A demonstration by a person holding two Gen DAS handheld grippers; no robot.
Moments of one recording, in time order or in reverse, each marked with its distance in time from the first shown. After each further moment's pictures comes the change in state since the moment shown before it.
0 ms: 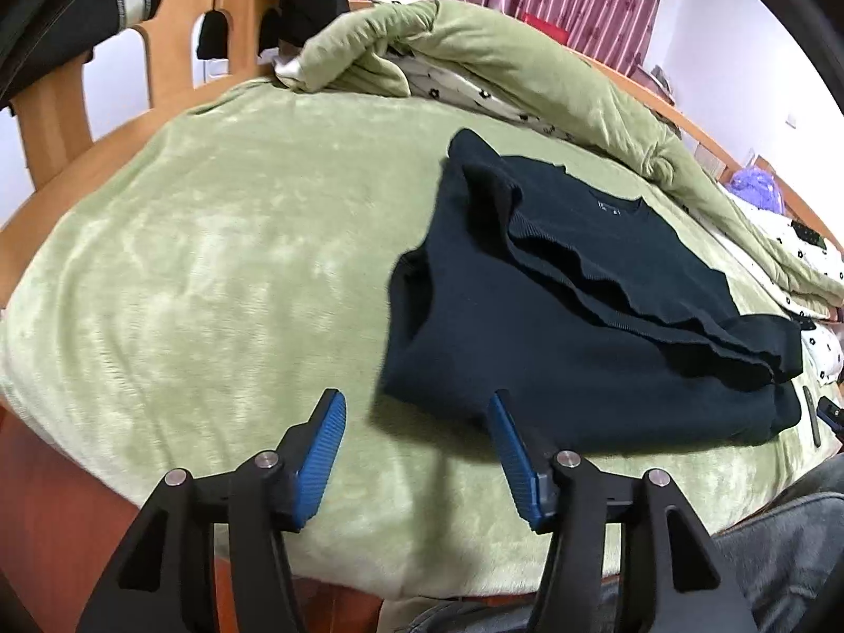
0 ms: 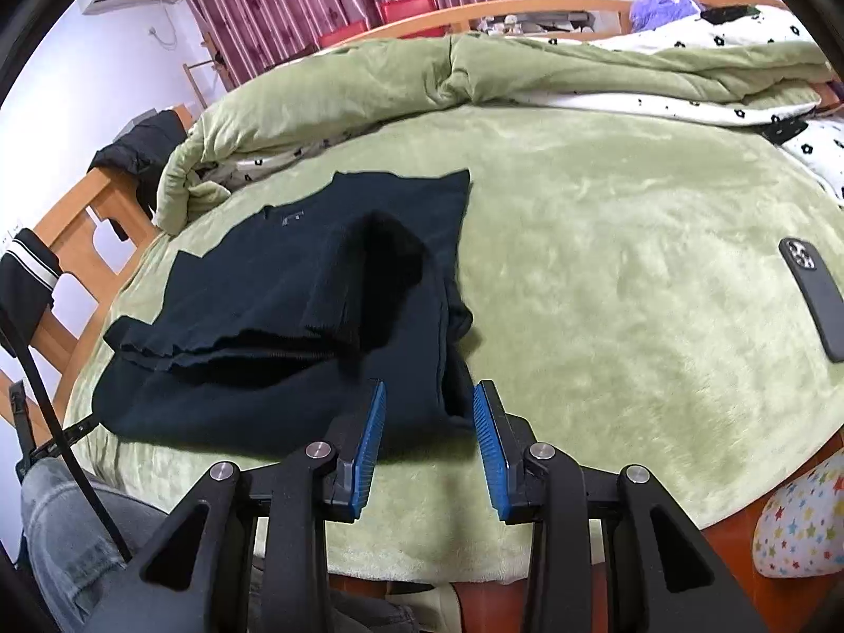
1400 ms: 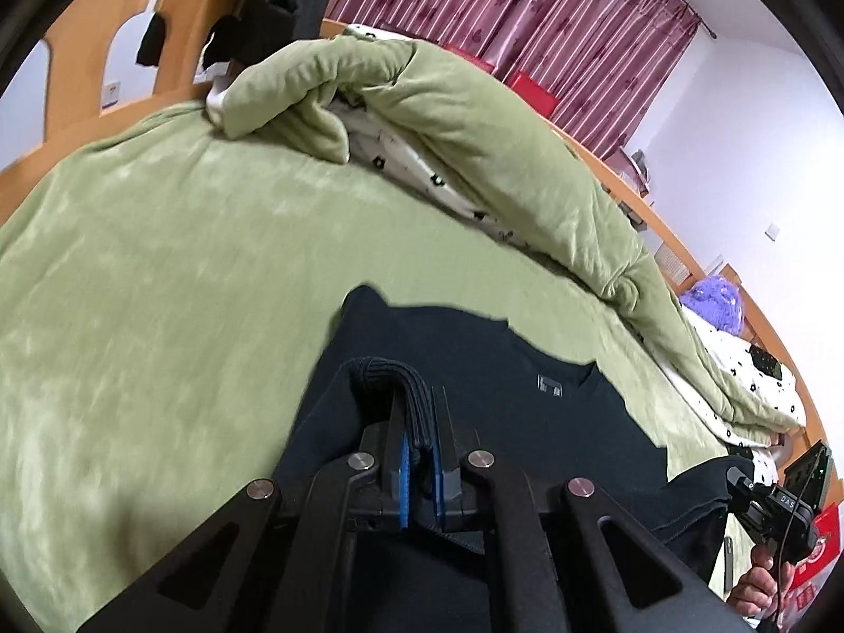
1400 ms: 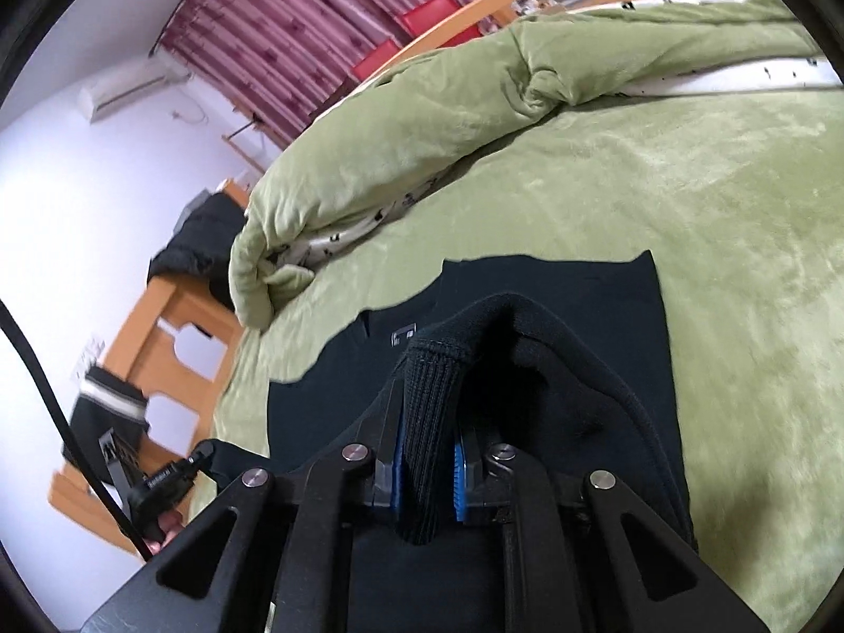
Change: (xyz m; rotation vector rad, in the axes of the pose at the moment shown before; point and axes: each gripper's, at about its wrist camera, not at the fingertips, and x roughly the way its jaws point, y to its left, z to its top) left arm 0.100 -0.061 0.178 -0.165 -0.097 -0.213; right arm 0.128 0.049 0.154 0.236 0.001 0.344
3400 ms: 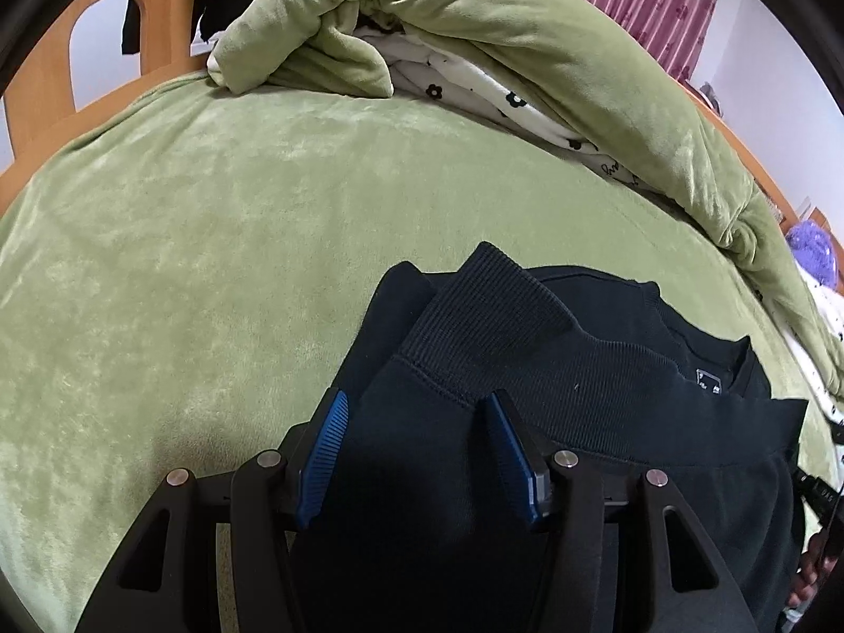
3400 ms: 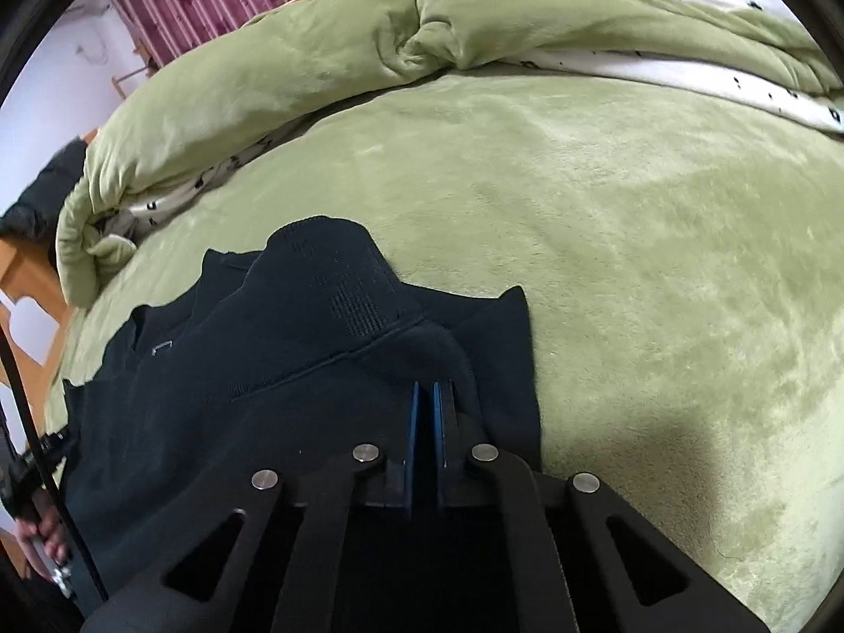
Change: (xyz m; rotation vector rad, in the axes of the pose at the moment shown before) left arm 0.136 0.017 0.001 0.092 0.117 0.259; right arm 0.110 -0.090 0.030 -0.113 0.033 -0.413
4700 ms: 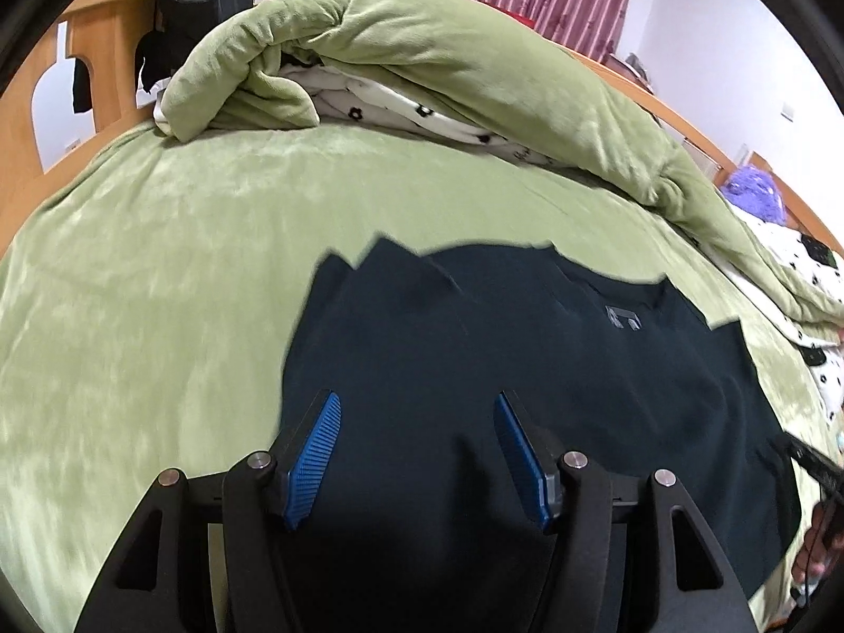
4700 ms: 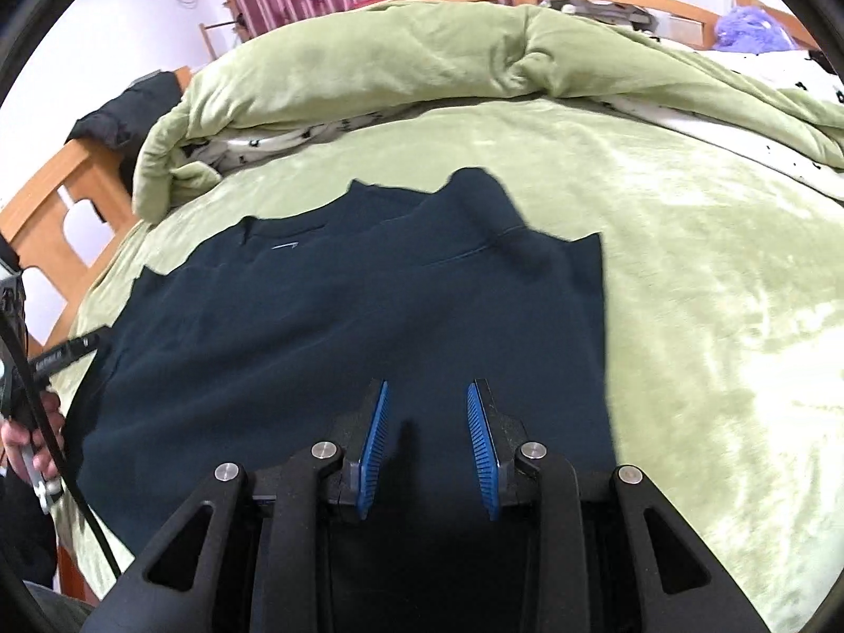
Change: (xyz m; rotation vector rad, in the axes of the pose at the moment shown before) left arm -0.052 -0.018 -0.015 0.152 -0.027 -0.106; right arm -0.078 0.048 -0.062 -0.209 -0.016 0.061
